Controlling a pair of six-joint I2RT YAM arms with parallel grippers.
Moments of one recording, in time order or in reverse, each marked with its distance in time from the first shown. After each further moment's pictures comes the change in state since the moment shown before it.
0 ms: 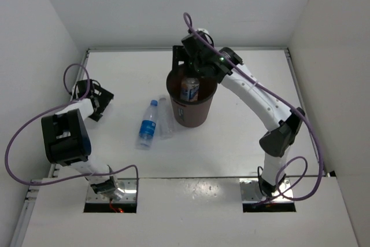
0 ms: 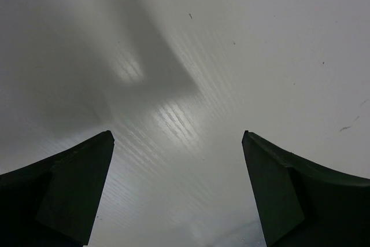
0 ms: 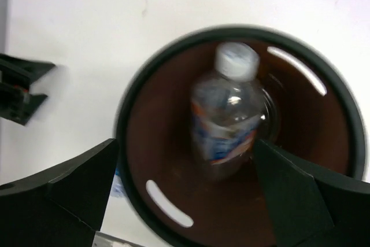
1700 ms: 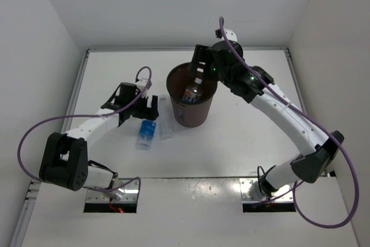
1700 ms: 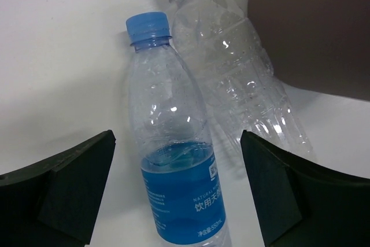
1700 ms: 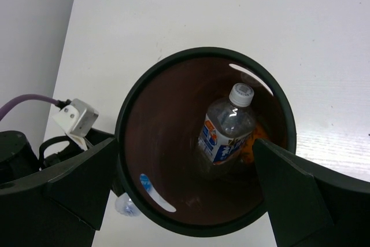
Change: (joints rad) left arm -0.556 -0.263 -0.105 -0.046 0.238 0.726; right arm -0.051 -0.372 -0.409 0.324 0.023 -0.011
